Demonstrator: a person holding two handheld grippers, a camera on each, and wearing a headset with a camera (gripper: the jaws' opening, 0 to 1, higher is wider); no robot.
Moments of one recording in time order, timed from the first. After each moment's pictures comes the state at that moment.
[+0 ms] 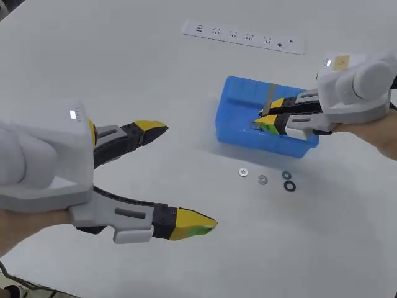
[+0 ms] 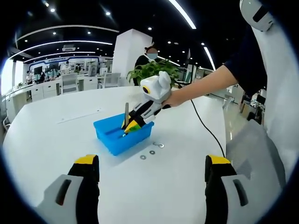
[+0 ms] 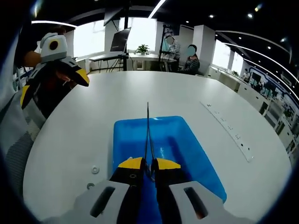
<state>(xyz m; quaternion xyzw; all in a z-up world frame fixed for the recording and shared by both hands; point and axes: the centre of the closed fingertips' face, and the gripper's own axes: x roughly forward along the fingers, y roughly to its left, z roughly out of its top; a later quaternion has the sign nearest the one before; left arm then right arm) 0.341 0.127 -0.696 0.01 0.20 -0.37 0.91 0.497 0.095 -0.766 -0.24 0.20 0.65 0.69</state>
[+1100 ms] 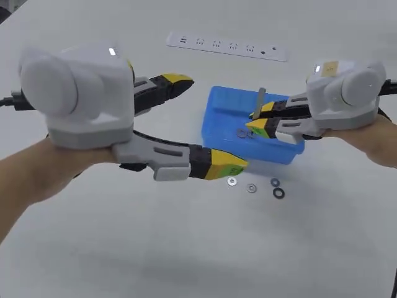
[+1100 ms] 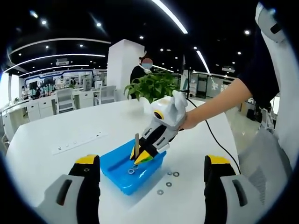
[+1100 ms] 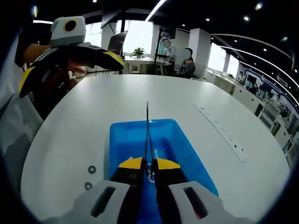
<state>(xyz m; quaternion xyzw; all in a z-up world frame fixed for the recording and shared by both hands) 0.420 0.103 -0.656 0.03 0.14 -0.39 0.91 0.504 0.087 -0.756 -0.24 0.18 0.64 0.71</state>
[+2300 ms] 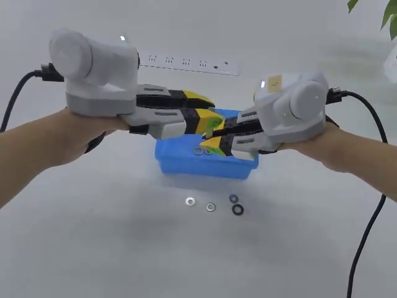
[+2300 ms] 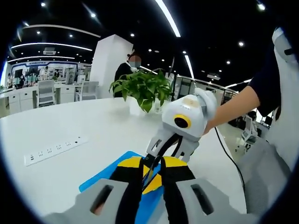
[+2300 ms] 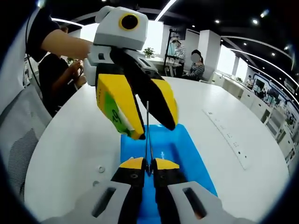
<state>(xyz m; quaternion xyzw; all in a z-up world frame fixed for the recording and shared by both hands) 0.498 0.059 -0.672 -0.01 0.15 -0.48 0.87 0.493 0.088 -0.749 -0.25 0.17 0.67 0.68</state>
